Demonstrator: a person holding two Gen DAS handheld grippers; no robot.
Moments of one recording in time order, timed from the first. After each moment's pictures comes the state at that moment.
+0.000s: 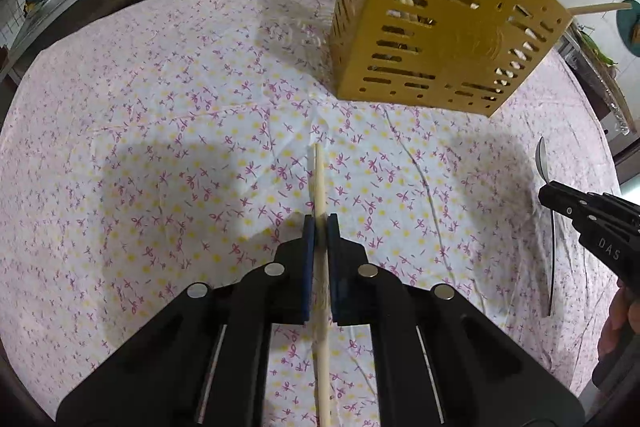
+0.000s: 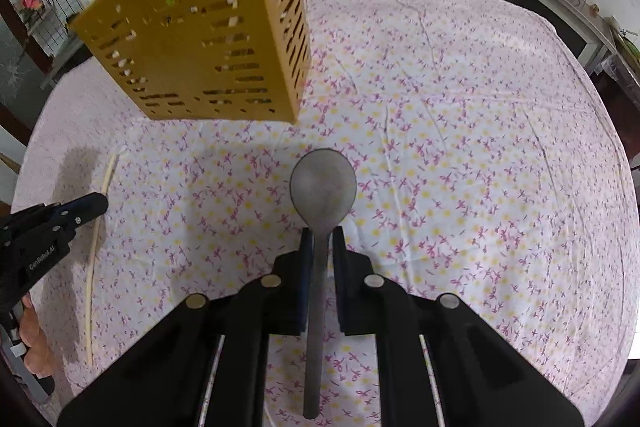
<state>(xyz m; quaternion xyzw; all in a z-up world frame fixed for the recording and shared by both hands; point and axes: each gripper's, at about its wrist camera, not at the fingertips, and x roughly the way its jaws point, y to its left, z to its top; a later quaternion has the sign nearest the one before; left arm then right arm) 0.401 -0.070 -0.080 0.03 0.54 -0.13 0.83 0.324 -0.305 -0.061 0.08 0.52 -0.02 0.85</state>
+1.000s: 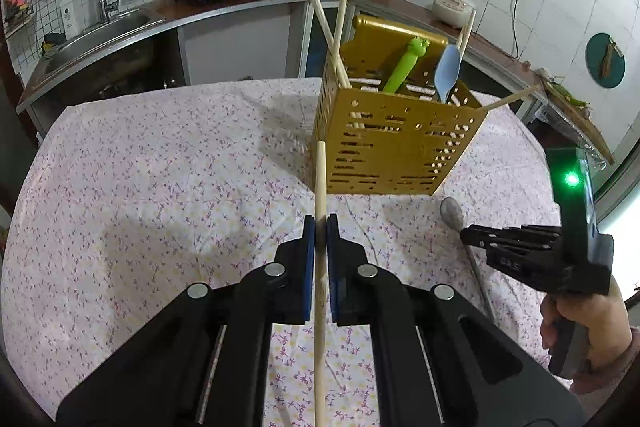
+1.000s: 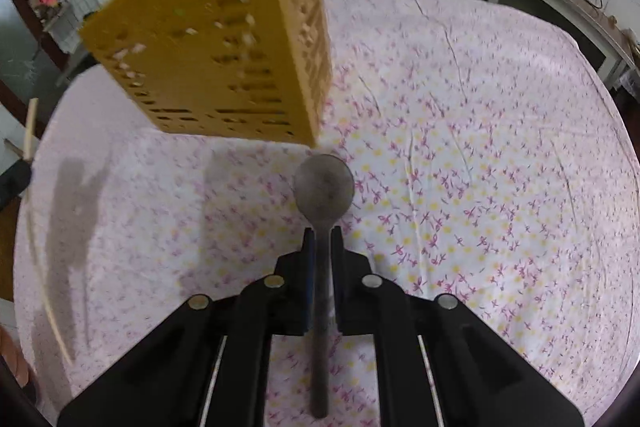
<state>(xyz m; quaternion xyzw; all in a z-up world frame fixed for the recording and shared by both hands) 0.348 -0.073 -0.005 0.00 0.41 -0.15 0.90 0.361 -0.298 -0.073 0.08 0.53 0.01 0.85</state>
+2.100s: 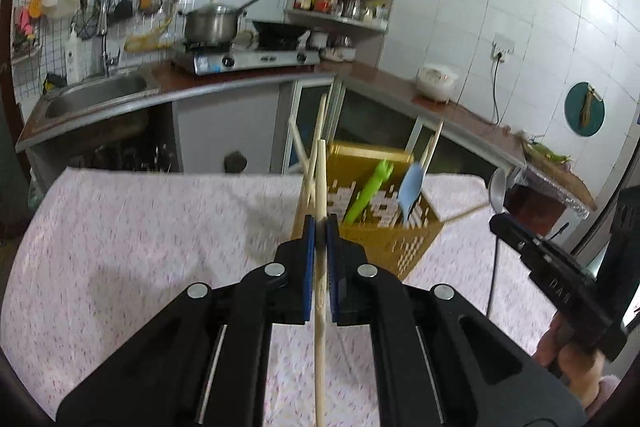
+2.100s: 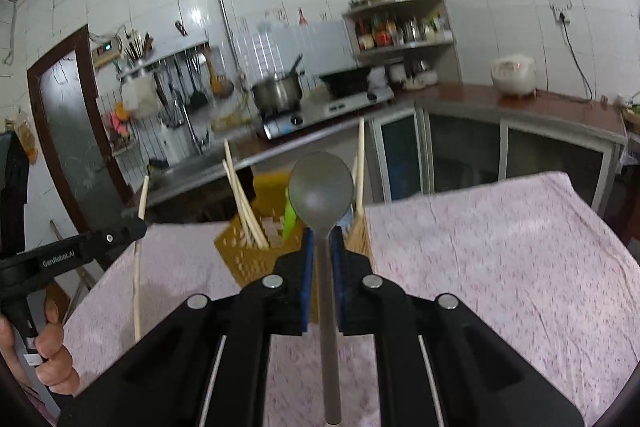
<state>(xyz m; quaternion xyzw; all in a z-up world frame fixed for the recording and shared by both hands) 0.352 -0.075 0.075 -0.05 0.28 -0.17 0.94 0.294 -0.300 0.057 0.13 0.18 0.06 0.97</state>
